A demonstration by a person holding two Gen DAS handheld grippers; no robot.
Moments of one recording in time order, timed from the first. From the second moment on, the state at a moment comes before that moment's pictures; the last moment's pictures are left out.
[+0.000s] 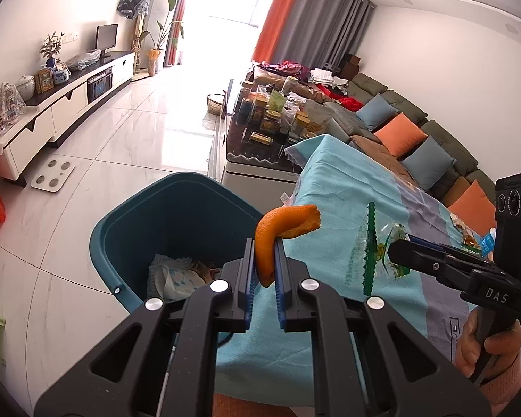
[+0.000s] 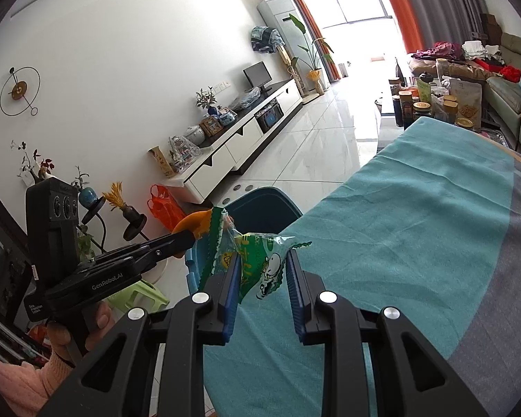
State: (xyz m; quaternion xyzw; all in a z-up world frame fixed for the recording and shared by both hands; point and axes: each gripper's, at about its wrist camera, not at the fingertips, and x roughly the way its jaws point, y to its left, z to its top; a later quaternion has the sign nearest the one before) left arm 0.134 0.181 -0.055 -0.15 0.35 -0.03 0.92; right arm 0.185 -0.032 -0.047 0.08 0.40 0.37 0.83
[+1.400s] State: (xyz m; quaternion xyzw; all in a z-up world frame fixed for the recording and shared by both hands) left arm 0.153 0.215 -0.068 -0.16 0.36 0.02 0.92; right arm 0.214 0.039 -0.054 0.03 0.41 0.40 0.82
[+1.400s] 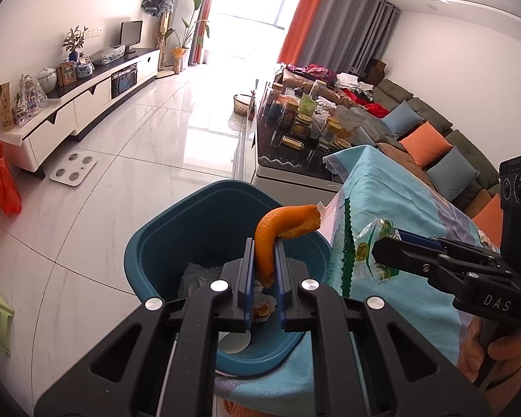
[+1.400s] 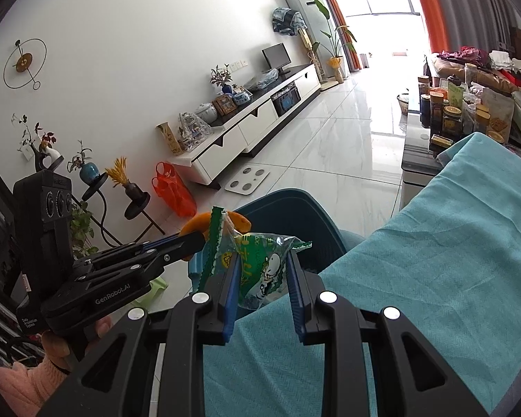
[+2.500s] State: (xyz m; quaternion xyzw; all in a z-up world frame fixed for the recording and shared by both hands) left arm 0.209 0.220 -0.125 -0.17 0.42 0.06 0.89; right arm 0.244 0.078 -0.082 0.01 0.47 0.38 0.80
